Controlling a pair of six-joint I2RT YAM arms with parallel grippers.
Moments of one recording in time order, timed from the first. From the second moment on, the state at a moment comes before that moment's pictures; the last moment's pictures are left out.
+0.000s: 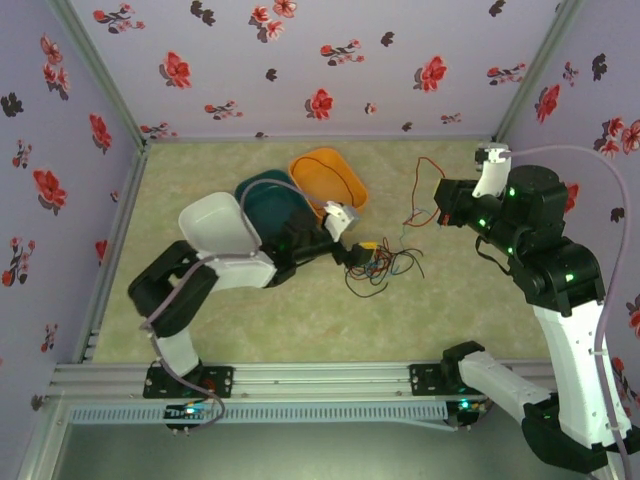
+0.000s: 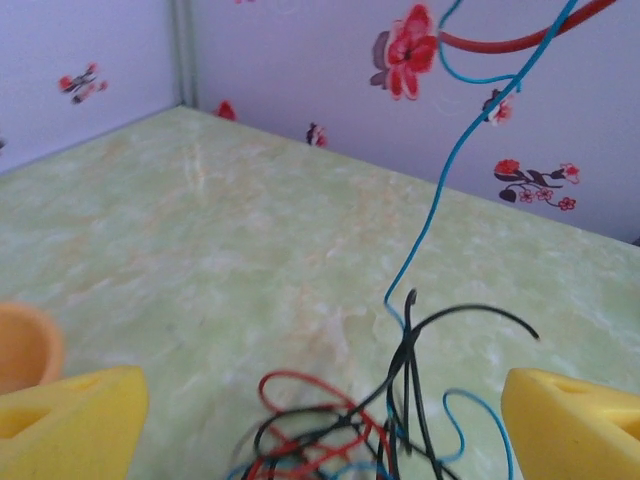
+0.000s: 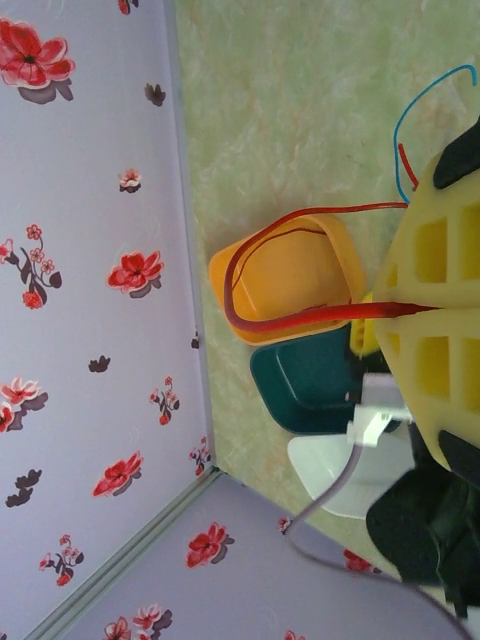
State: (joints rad) left arm -0.88 1.80 0.93 0.70 0.33 -0.03; right arm 0.34 0.93 1.53 -0.95 -0.13 0.36
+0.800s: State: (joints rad) left arm -0.94 2.12 1.31 0.74 0.37 -0.04; right arm 0.34 0.96 1.61 -0.96 -0.10 0.37
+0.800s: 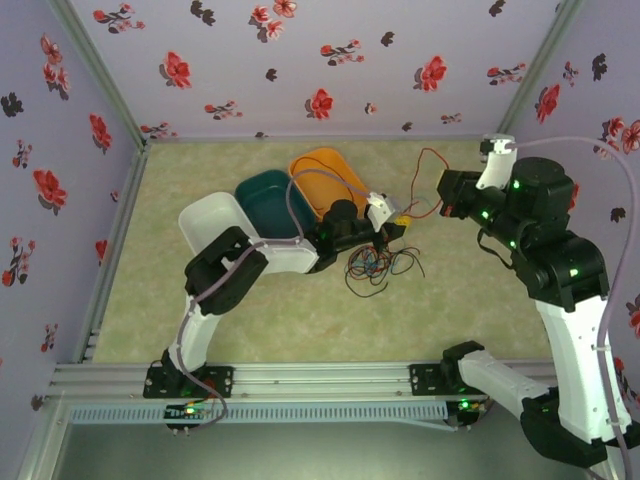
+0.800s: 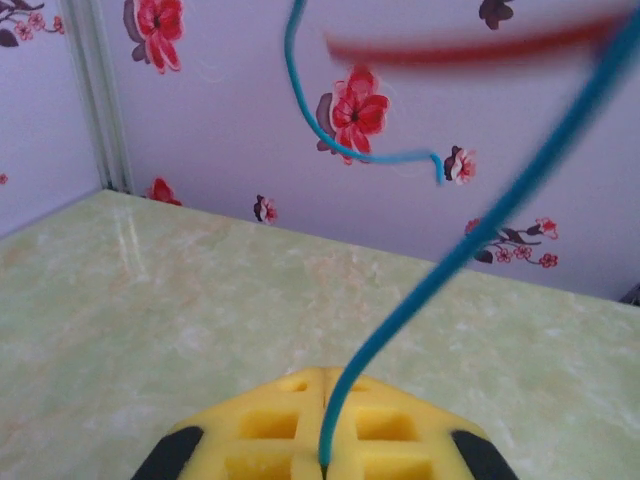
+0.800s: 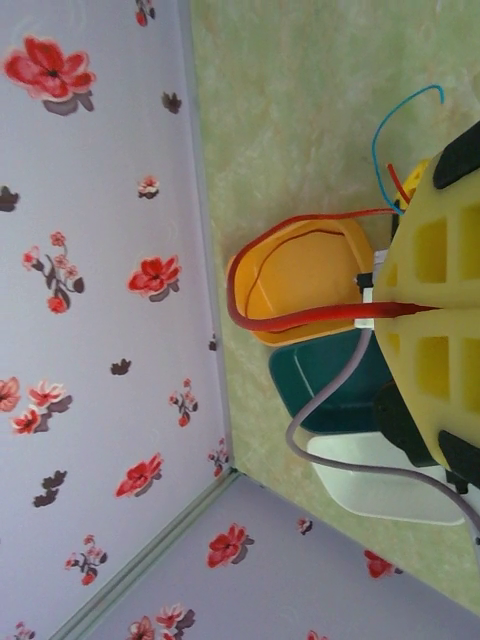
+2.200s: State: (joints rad) left arm -1.00 1.66 0.88 0.58 0.18 -0.12; right arm 0.34 1.22 1.76 -0.97 0.03 0.32
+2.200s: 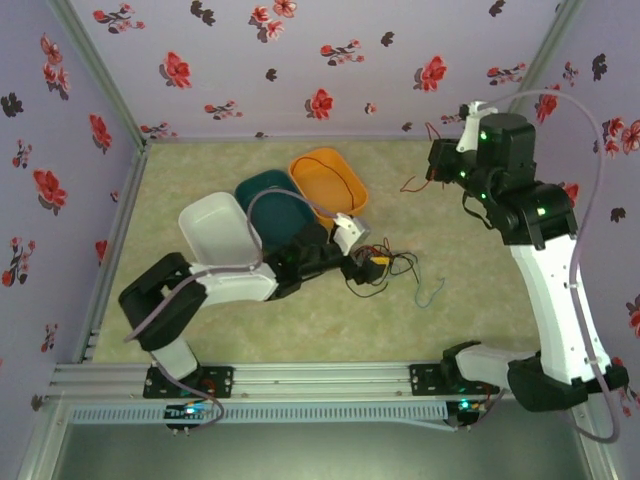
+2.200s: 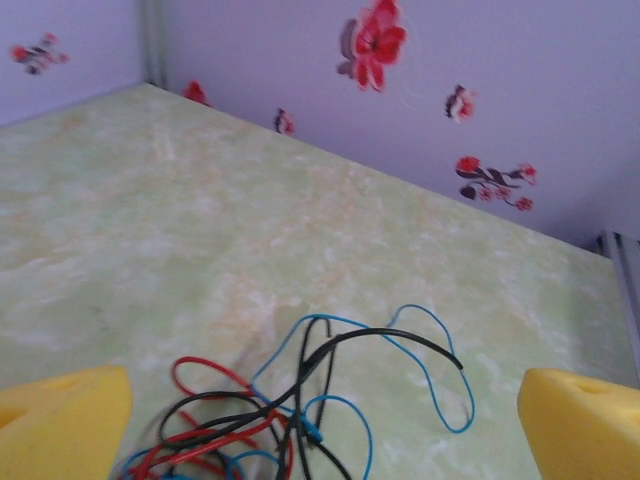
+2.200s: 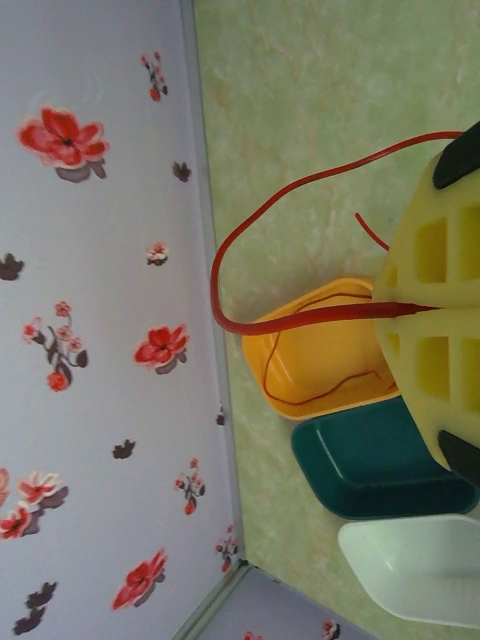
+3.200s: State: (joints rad) left arm -0.90 0.97 0.68 0.03 -0.46 -0.23; right arm 0.58 1.89 2.08 -0.98 0.09 0.15
